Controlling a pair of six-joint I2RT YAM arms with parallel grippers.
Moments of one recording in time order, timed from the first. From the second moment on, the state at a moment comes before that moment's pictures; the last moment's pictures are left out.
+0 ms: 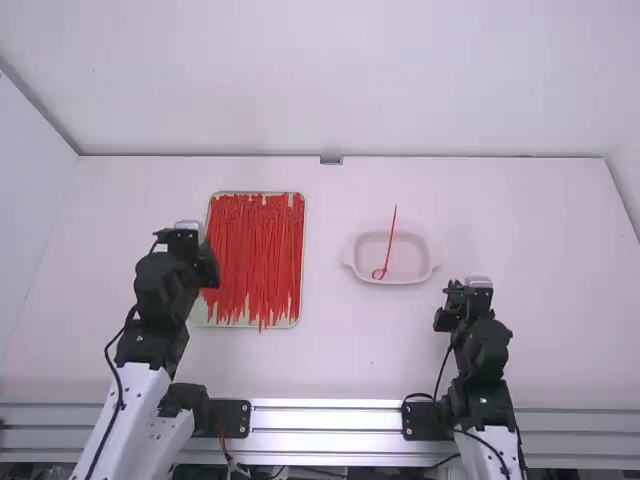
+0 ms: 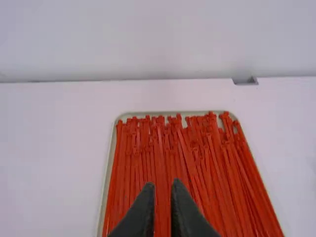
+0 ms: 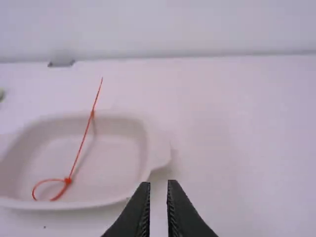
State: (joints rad) left arm 0.00 0.70 0.45 -0.11 0.01 0.00; right arm 0.00 0.21 0.01 -0.10 -0.02 0.00
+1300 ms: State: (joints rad) left arm 0.00 0.09 0.01 -0.10 0.00 0.00; right arm 0.00 0.01 0.01 -0.10 -0.02 0.00
